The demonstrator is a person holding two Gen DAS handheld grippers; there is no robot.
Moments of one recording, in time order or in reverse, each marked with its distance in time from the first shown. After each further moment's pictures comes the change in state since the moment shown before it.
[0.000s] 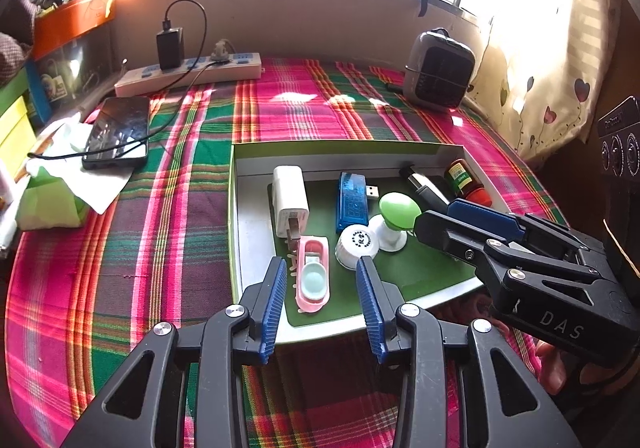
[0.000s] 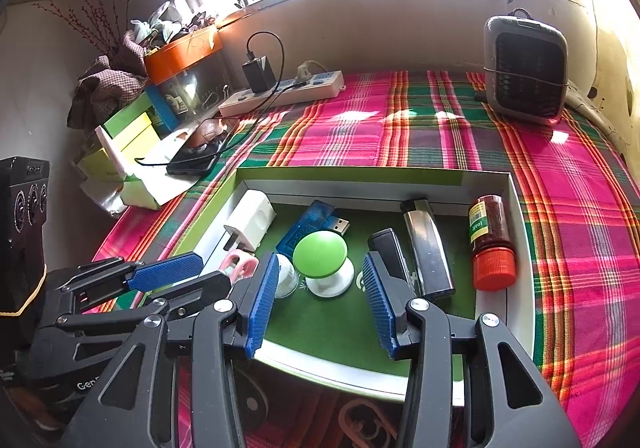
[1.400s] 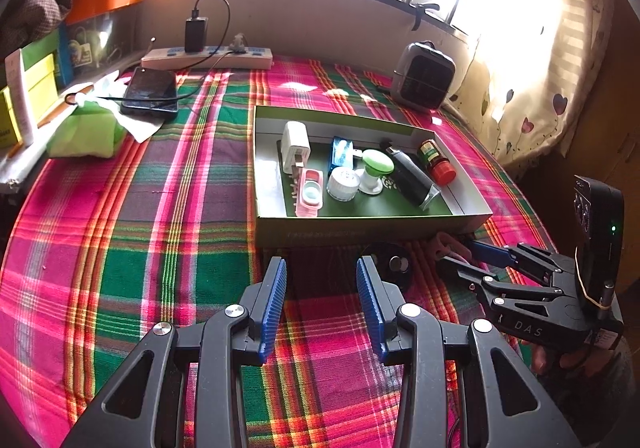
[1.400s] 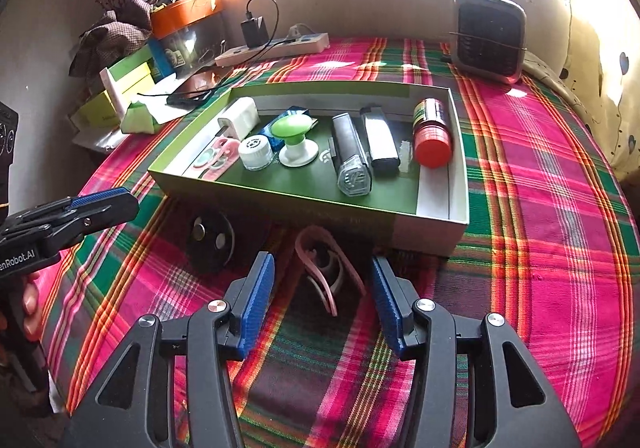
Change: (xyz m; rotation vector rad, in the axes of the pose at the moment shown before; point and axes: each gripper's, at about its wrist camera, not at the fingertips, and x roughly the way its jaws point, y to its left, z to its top) left arm -0.053 0.009 -0.055 -0.079 -0.029 -0.059; right arm -0.038 -0.009 -0.069 -0.083 0.104 -0.081
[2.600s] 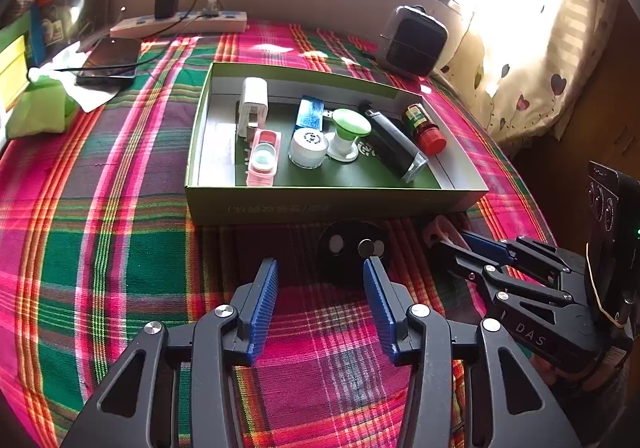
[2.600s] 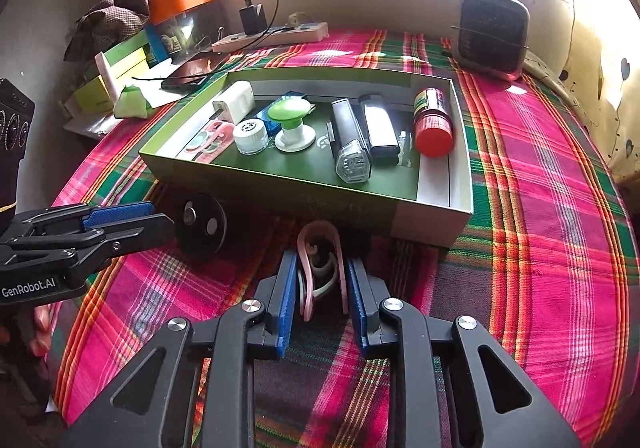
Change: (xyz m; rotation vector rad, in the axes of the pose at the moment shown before) left arm 0.037 -0.022 -0.004 -0.004 0.105 -0.049; right arm 0.000 -0.003 -0.005 -0.007 0.017 -0.024
